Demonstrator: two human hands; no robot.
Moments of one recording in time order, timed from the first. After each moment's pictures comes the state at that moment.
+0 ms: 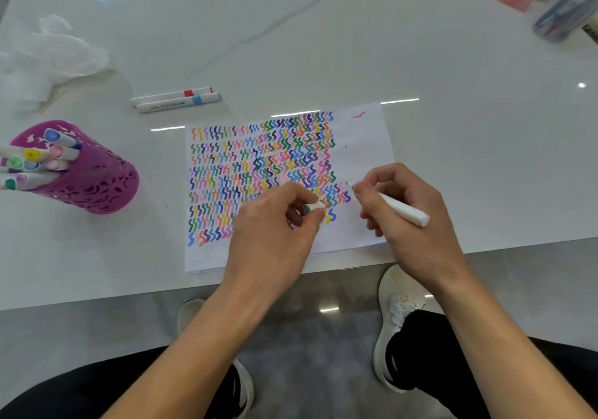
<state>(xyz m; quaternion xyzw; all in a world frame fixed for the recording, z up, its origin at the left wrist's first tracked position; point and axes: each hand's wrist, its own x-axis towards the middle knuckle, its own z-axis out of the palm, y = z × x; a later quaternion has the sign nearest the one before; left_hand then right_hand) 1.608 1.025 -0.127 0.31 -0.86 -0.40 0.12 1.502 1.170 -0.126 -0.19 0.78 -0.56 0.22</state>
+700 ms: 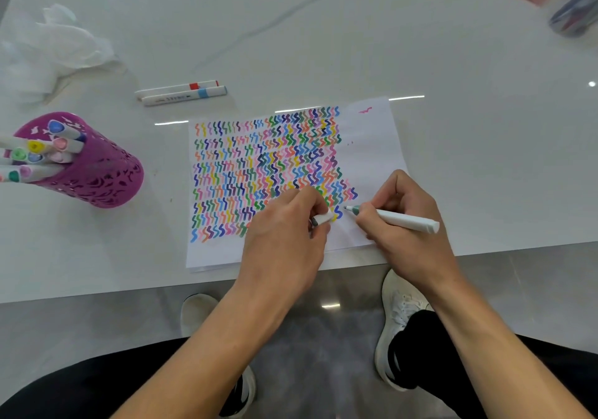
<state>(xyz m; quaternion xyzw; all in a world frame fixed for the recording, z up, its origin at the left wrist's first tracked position) 1.610 1.032 -0.136 0.28 -0.91 -0.30 0.07 1.508 1.166 -0.145 -0.16 0.80 -0.54 0.21</state>
